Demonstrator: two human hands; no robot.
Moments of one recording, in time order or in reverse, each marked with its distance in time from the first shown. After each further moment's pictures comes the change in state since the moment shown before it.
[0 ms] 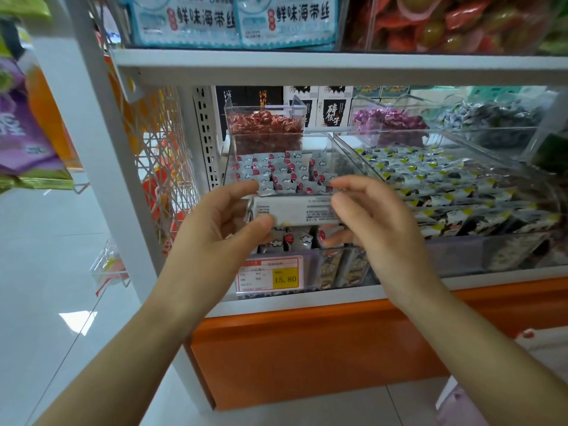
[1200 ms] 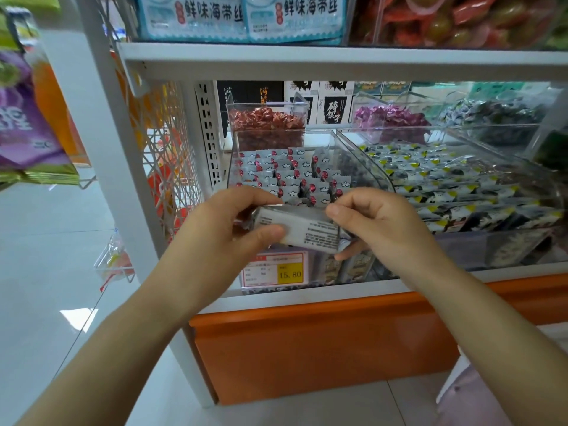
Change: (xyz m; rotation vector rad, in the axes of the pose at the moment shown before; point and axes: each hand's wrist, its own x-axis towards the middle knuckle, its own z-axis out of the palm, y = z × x) left_hand 0.003 0.013 -0.009 0.434 -0.124 0.106; right_hand 0.009 -0.002 -0.009 -0.237 -0.195 0.068
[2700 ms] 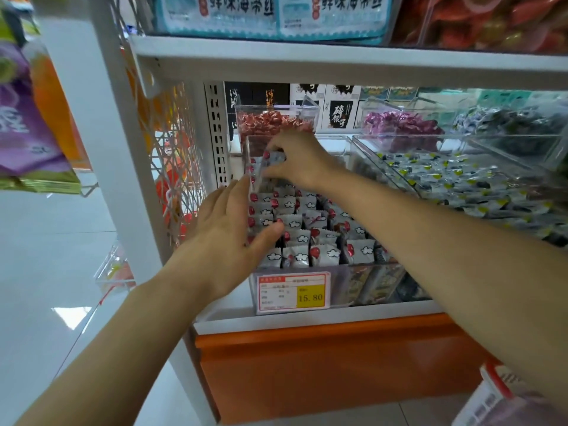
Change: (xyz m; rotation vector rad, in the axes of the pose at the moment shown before) left_hand 0.036 -0.062 0.000 0.477 -0.065 -0.104; right_hand 0.173 0.008 0.058 -0.742 -0.112 -0.239
